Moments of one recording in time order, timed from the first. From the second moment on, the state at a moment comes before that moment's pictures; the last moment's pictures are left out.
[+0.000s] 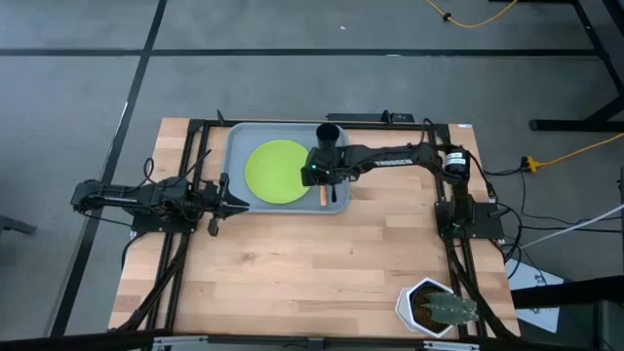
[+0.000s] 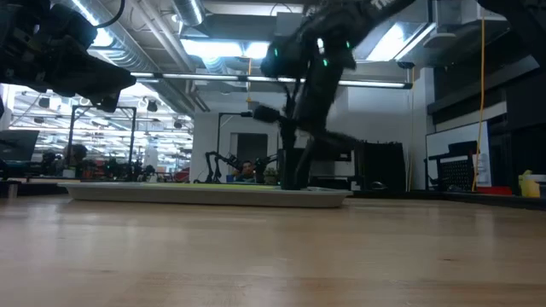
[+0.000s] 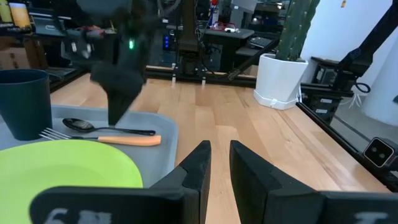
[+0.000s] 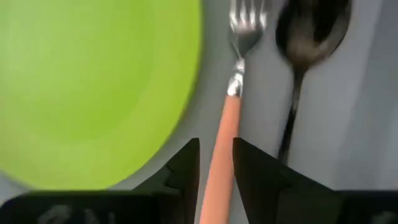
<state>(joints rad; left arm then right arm) -0.03 0.07 0.01 0.04 0.01 -0.12 -0.21 2.02 1.46 -0.63 0.14 1.18</state>
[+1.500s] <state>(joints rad) -0.03 0.07 0.01 0.04 0.01 -0.12 0.14 1.19 0.64 0.15 0.13 0.29</state>
